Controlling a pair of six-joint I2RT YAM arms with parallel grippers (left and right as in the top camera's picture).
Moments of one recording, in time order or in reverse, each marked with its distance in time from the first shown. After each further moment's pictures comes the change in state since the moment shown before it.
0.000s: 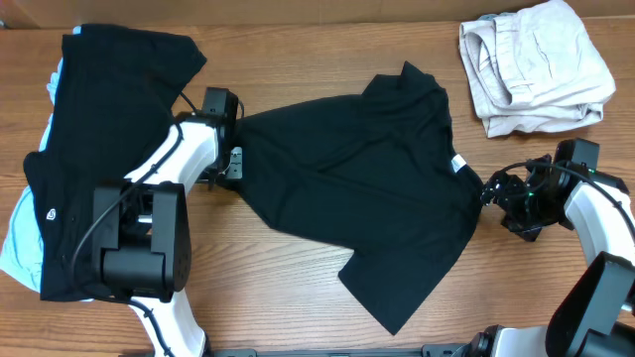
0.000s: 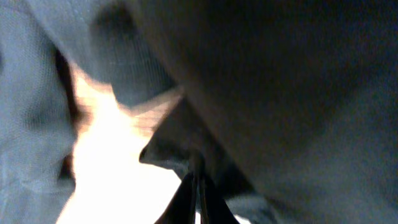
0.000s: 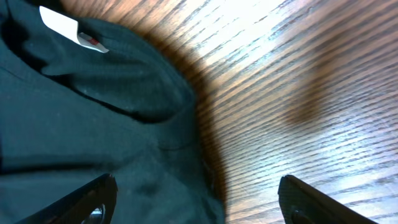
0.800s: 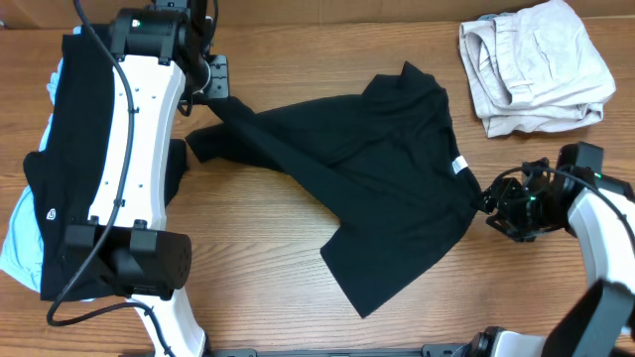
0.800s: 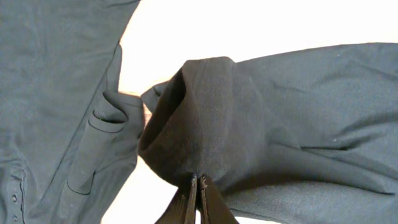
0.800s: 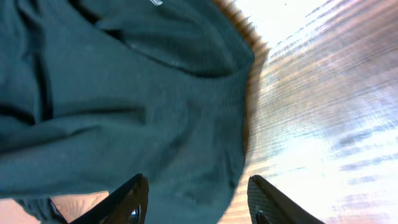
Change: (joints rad) left arm 0.003 0.011 0.877 -0.601 0.133 0.000; right arm 0.000 -0.097 0.000 -0.134 -0.125 -0.014
